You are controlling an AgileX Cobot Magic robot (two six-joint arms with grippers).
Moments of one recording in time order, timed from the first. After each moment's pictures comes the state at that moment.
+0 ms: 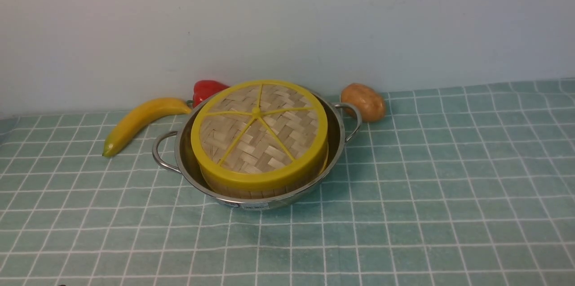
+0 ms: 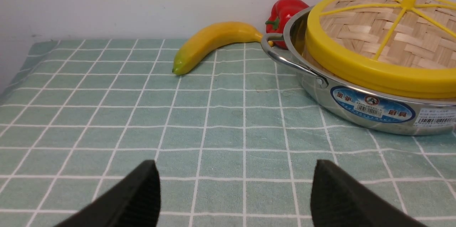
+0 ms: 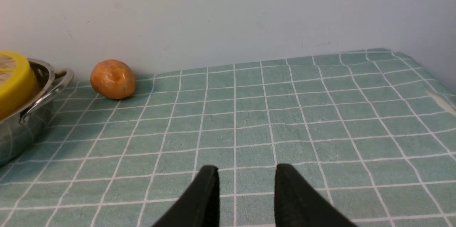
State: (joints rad) right arm -0.01 0.00 0.01 -0.05 0.33 0.26; left arm 0.03 0.00 0.01 -0.01 0.34 0.00
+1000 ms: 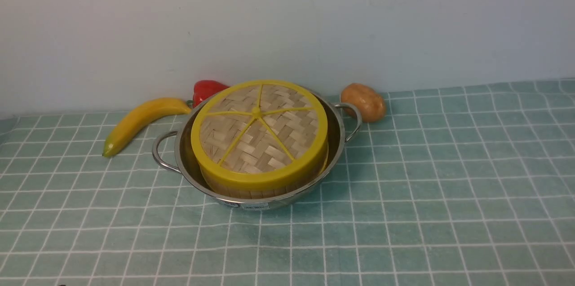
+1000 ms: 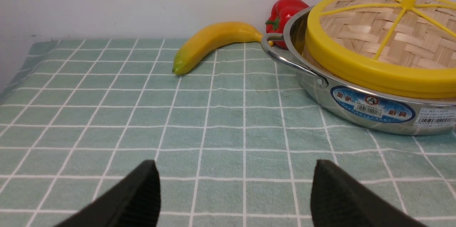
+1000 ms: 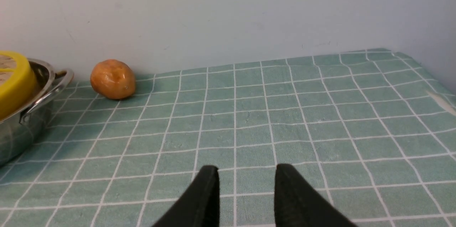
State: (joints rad) right arm -0.01 0.00 0.01 -0.05 0.33 0.26; left arm 0.03 0.00 0.01 -0.01 0.34 0.00
